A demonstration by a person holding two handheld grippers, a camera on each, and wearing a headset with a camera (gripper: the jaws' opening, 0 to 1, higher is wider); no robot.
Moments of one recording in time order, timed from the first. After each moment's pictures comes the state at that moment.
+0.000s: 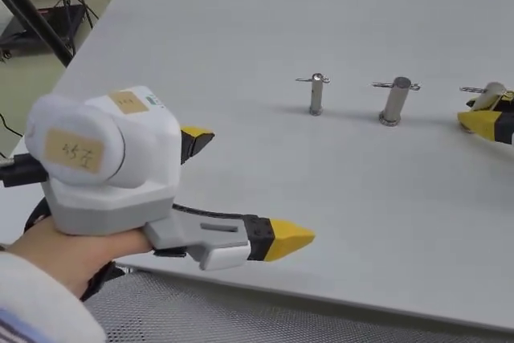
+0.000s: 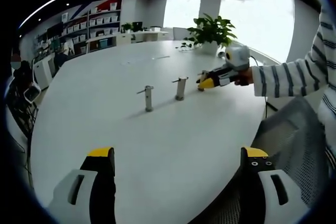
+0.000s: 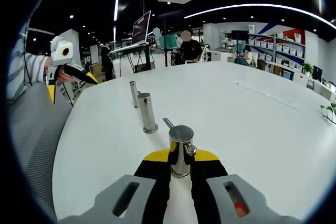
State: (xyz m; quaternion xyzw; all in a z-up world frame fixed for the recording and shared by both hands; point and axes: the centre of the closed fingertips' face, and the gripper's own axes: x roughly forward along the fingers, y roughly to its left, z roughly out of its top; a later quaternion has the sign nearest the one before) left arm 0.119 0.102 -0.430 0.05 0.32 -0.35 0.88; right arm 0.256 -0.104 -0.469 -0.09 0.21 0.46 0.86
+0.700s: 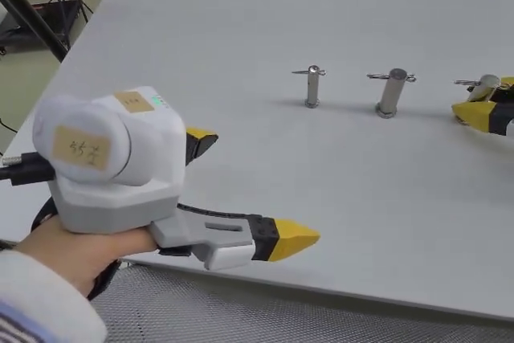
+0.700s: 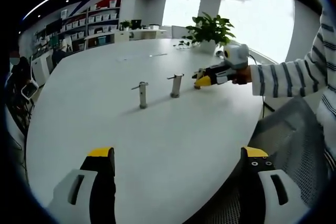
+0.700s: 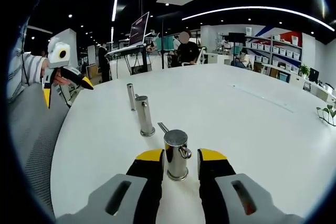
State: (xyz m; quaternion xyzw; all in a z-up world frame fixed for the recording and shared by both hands) left arm 0.114 0.094 -0.435 0.04 0.33 -0.35 0.88; right arm 0.256 -0.099 -0.450 -0.07 0.18 0.44 0.88
